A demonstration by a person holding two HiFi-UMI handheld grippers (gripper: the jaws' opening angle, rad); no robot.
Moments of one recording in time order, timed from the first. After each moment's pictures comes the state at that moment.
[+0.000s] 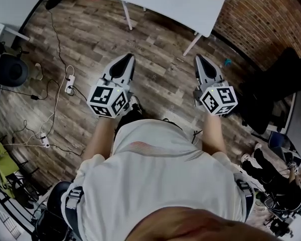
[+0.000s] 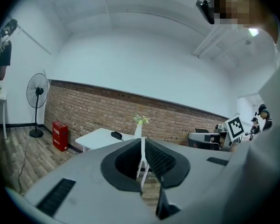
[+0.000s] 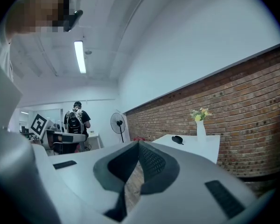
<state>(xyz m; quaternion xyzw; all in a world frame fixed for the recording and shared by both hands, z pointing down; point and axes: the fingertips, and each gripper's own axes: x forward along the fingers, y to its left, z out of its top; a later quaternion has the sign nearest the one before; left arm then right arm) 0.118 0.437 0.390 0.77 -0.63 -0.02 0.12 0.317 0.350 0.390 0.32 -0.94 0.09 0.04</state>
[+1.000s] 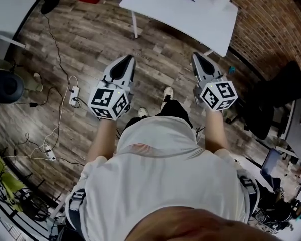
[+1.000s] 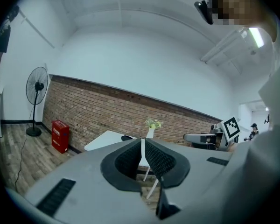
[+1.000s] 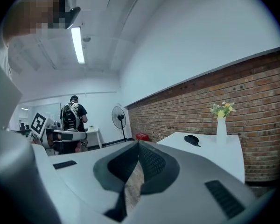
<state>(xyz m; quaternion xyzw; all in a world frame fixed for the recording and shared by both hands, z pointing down) -0.062 0.361 0.396 0.78 -0.61 -0.04 0.14 0.124 0.271 0.394 0.31 -0.94 0.09 0.08</state>
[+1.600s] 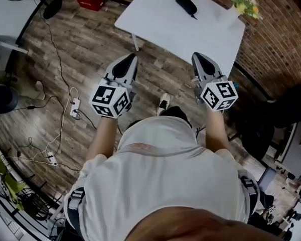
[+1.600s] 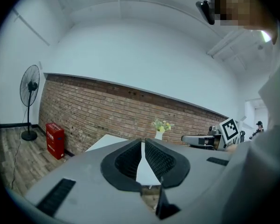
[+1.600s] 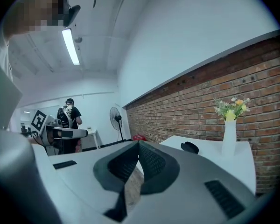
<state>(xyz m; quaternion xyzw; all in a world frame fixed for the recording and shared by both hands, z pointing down) -0.074 0.175 0.396 0.77 -0.62 -0.03 0.14 0.104 0.082 0.407 0.29 -0.95 0.11 0.08</state>
